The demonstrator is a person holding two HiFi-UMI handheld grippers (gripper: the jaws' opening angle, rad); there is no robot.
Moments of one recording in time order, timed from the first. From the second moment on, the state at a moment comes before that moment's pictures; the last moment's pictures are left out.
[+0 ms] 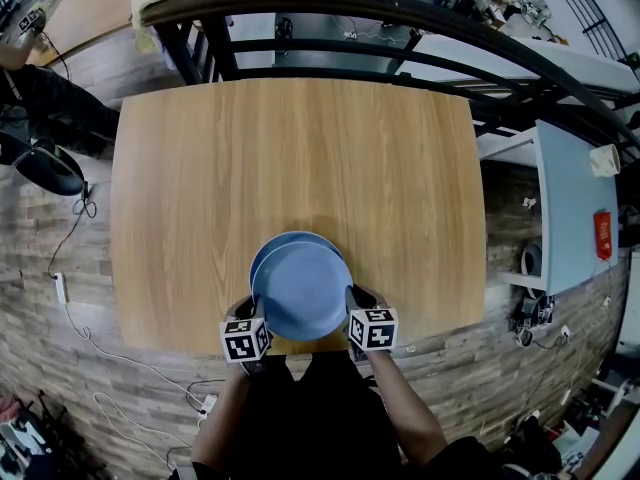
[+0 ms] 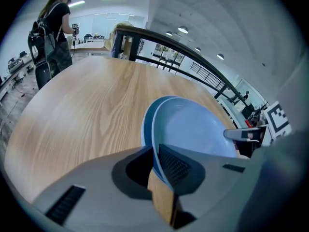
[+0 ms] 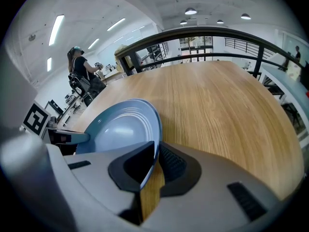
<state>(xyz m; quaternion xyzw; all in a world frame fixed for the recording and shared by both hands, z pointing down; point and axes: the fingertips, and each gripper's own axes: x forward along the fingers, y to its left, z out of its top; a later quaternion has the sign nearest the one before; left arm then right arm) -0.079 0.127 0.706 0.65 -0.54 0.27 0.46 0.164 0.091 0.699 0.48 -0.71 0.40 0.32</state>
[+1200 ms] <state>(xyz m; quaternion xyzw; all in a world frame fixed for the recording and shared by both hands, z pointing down) -0.086 0.101 0.704 0.65 -0.55 0.30 0.42 0.157 0.054 0.698 0.47 -0.72 0.38 0.33</state>
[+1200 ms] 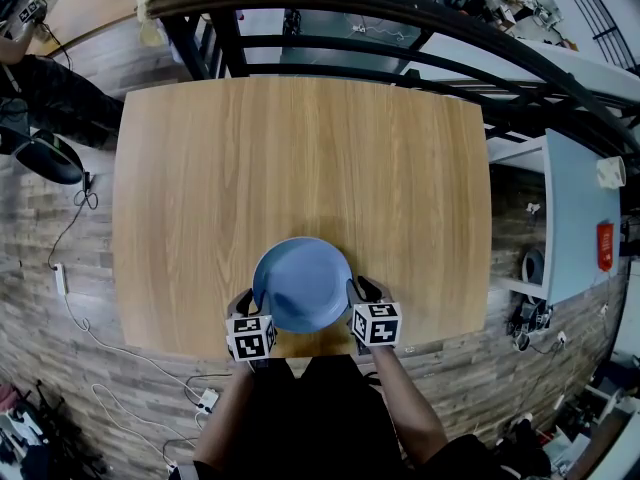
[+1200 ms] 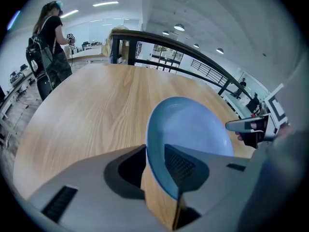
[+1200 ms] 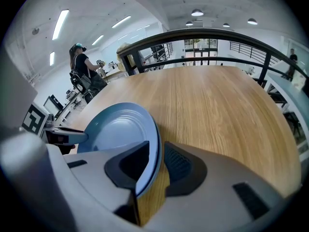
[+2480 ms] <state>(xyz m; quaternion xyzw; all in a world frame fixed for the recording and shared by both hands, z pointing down) -0.081 0.067 0.555 0.73 -0.58 0.14 0.32 0.138 0.023 0.540 0.53 -0.78 0.29 0.15</state>
